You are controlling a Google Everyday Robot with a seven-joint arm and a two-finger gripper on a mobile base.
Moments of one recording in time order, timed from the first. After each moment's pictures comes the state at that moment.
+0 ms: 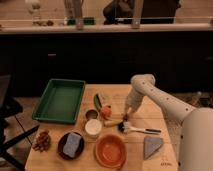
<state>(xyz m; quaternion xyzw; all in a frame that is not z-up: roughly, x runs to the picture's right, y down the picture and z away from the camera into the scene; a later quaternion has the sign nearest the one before) 0.152 0.154 0.904 -0.24 -0.33 -0.52 0.75</state>
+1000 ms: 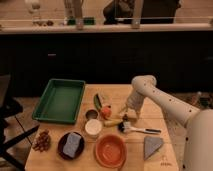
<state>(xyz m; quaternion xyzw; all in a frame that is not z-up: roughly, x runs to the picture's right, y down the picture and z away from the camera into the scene) 0.152 0.161 0.889 -0.24 -0.33 -0.53 0.74</state>
